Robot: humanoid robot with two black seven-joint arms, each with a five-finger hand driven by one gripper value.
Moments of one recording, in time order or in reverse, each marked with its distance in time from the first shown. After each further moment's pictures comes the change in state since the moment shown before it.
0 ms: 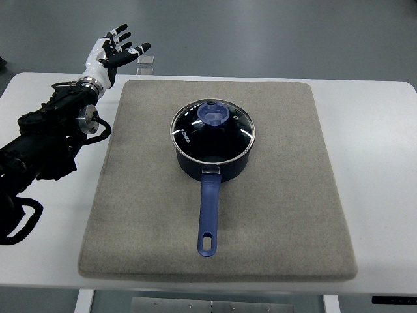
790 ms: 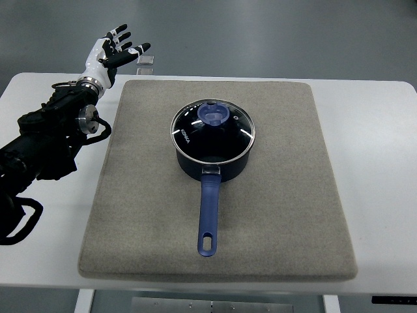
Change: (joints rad) left arm 0.000 0.000 0.000 0.000 -0.003 0.000 0.000; right arm 0.000 0.000 0.000 0.000 0.000 0.000 0.000
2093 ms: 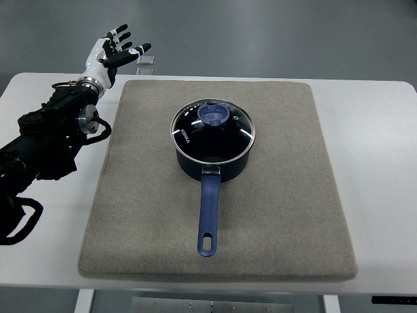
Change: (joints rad) left arm 0.000 0.000 0.000 0.000 0.004 0.000 0.000; right arm 0.000 0.000 0.000 0.000 0.000 0.000 0.000
